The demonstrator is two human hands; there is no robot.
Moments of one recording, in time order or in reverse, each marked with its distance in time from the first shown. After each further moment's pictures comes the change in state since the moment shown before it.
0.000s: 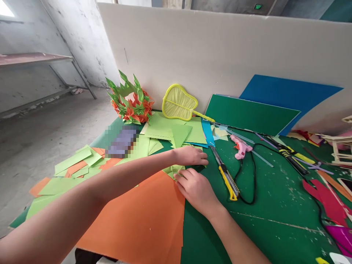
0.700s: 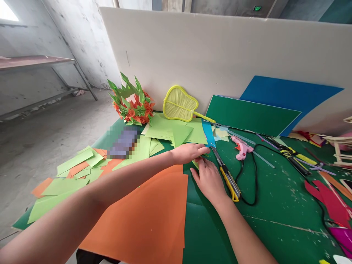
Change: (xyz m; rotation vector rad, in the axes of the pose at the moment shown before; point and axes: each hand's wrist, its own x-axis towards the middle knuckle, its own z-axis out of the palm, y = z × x) left_hand -0.010 0.001 -0.008 -0.208 0.080 -0.288; right_hand -0.005 0.051 0.021 -0.103 0.186 0.270
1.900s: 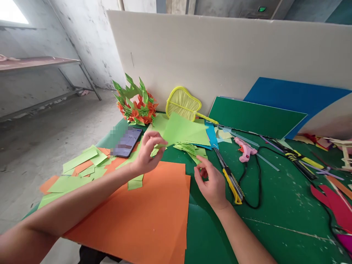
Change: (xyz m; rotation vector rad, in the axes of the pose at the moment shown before) left_hand -0.124 0.019 -0.036 -0.268 0.805 -0.369; right_hand -0.005 -0.024 -0.014 0.503 0.235 0.161
